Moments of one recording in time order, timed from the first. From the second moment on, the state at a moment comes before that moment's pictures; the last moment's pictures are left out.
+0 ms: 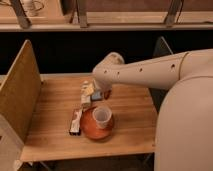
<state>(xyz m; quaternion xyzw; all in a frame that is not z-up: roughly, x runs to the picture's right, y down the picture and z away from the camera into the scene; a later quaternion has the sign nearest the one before) -0.039 0.027 0.762 -0.20 0.01 0.58 0.79</state>
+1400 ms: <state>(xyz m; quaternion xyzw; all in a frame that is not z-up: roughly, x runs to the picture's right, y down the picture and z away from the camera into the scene) 0.036 -0.025 0.764 -0.13 0.06 0.63 0.76</state>
